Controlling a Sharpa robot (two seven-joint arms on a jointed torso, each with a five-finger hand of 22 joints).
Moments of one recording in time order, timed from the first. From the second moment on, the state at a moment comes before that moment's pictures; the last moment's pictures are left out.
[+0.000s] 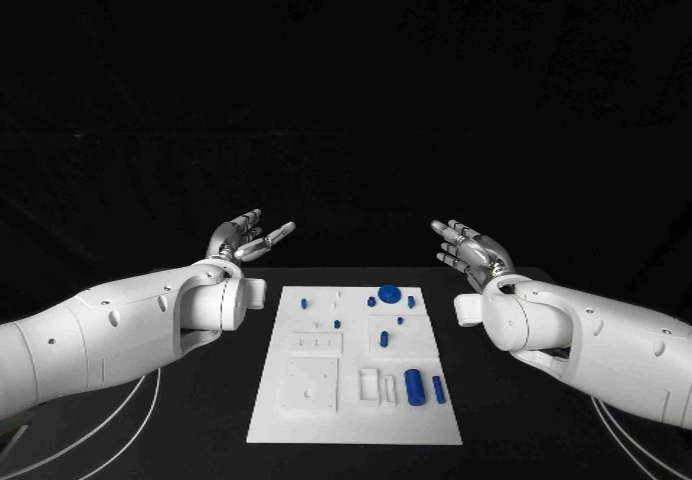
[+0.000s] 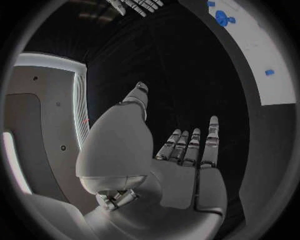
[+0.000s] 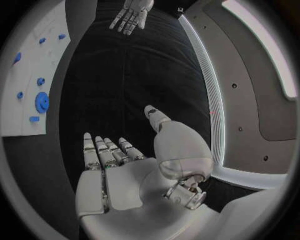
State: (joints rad) left arm 1.30 -0.71 -0.16 1.25 0.00 -0.68 0.33; left_hand 1.36 -0.28 0.12 0.28 0.05 0.35 0.07 0.03 0.03 0.30 0.08 0.02 0.03 0.36 0.14 0.03 0.03 0.15 0.59 0.28 0.05 0.06; right arm 1.13 -0.76 0.04 1.36 -0.05 -0.50 0.32; right_hand 0.97 0.08 0.24 -0.05 0.22 0.16 0.13 0.02 0.02 0.17 0.26 0.02 0.02 0.23 0.26 0.02 0.02 0.08 0.25 0.27 0.07 0.03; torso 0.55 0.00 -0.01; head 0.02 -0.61
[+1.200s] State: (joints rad) left arm 1.32 -0.77 -0.17 1.34 -0.02 -0.43 0.27; left_hand 1.33 -0.05 0.14 -0.01 0.06 0.99 0.14 0.07 0.06 1.16 0.11 0.06 0.06 1.30 0.05 0.20 0.18 0.09 1.10 0.03 0.43 0.23; right arm 1.20 -0.66 0.07 1.07 -1.10 -0.25 0.09; right_hand 1.24 -0.03 0.25 -0.20 0.30 1.02 0.15 0.06 0.06 1.10 0.11 0.05 0.06 1.38 0.04 0.20 0.21 0.08 1.12 0.04 0.32 0.14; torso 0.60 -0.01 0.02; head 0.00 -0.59
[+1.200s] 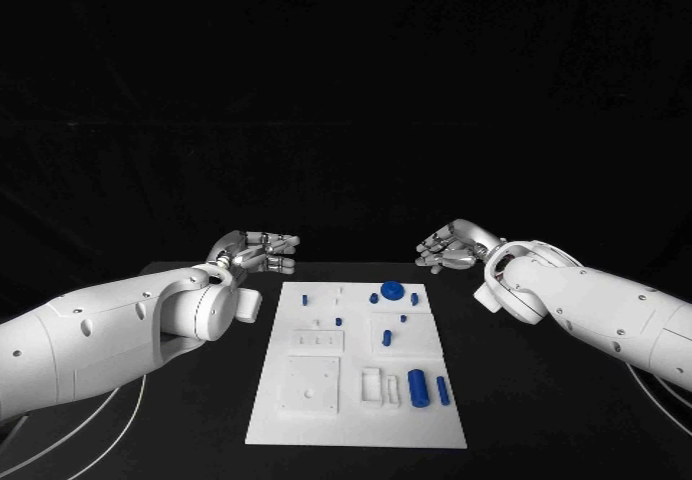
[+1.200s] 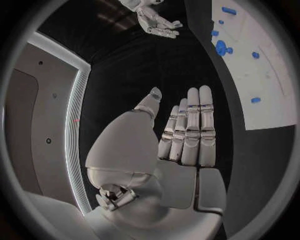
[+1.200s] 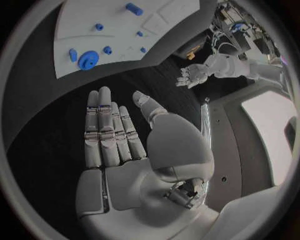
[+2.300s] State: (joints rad) left arm 1.39 -0.83 -0.15 1.51 -0.06 -0.33 0.27; left_hand 1.32 -0.05 0.13 -0.03 0.06 0.98 0.15 0.07 0.06 1.13 0.11 0.06 0.06 1.27 0.06 0.20 0.18 0.09 1.03 0.05 0.50 0.26; right arm 1.25 -0.56 0.07 1.13 -1.73 -0.26 -0.05; right_hand 1.26 -0.13 0.40 -0.23 0.20 1.08 0.12 0.06 0.06 1.14 0.09 0.05 0.06 1.46 0.00 0.82 0.62 0.22 1.24 0.05 0.61 0.77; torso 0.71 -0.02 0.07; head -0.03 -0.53
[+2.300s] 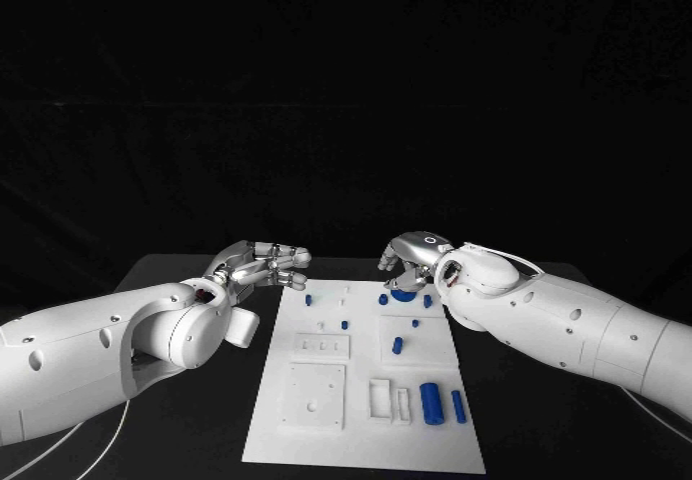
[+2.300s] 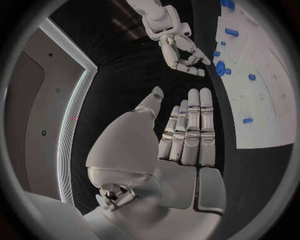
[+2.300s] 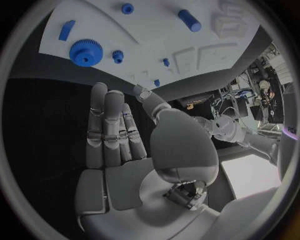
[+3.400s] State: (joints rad) left arm 1.41 -0.83 -0.15 1.53 -0.08 -0.33 0.27; left_hand 1.32 -0.05 0.13 -0.03 0.06 0.97 0.16 0.07 0.06 1.11 0.12 0.06 0.06 1.27 0.06 0.21 0.19 0.09 1.04 0.04 0.52 0.26; right arm 1.25 -0.52 0.06 1.10 -1.84 -0.18 -0.12; right_hand 1.27 -0.13 0.44 -0.22 0.15 1.08 0.12 0.06 0.06 1.13 0.09 0.05 0.06 1.45 0.00 0.83 0.61 0.24 1.36 0.07 0.22 1.19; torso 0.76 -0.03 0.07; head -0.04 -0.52
